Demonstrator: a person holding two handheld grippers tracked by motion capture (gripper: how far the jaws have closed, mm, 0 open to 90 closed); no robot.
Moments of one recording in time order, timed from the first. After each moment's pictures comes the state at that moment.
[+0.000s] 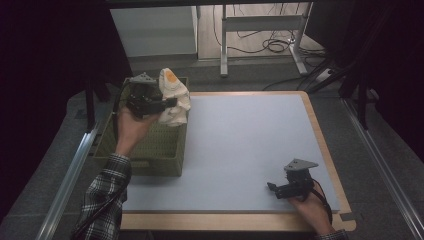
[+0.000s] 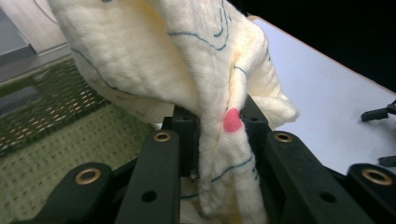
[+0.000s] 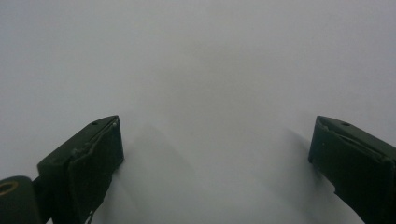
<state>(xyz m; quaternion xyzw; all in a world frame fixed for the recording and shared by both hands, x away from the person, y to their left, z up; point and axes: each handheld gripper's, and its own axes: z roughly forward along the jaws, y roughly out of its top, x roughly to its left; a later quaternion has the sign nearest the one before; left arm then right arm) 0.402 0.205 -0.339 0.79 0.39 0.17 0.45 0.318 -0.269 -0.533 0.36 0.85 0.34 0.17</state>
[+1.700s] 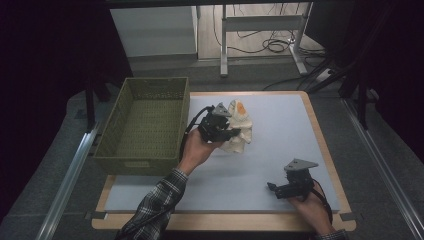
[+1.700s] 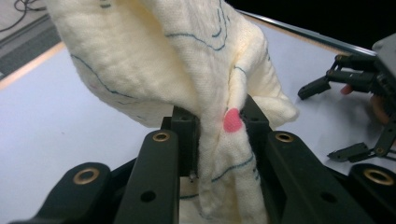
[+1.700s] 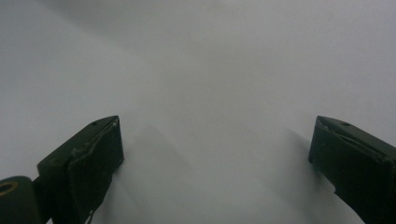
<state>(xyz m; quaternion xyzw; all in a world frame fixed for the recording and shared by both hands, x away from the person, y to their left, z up) 0.397 0.032 -0.415 0.85 0.28 0.12 0.43 0.318 -0.269 -0.533 0.37 0.85 0.34 0.17</state>
